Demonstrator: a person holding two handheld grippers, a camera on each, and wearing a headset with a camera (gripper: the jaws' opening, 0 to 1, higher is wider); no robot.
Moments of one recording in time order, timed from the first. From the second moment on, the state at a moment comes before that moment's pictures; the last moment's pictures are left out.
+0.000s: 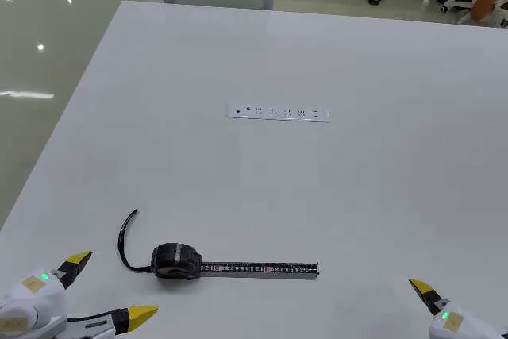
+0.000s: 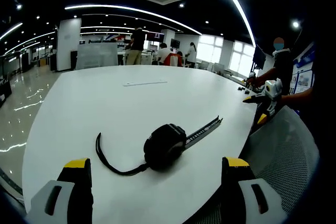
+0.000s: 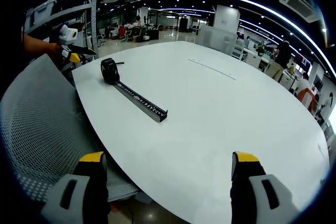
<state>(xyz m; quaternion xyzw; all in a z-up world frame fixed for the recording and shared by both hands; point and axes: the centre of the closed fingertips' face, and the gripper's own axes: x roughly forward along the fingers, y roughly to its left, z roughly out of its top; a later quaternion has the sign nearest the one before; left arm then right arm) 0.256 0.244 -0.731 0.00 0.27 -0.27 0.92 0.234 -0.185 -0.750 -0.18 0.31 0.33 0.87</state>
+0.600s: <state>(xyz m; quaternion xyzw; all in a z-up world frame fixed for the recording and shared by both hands) 0.253 0.245 -0.733 0.00 0.27 -0.27 0.92 0.239 -0.185 -0.740 -0.17 0.30 0.33 0.88</state>
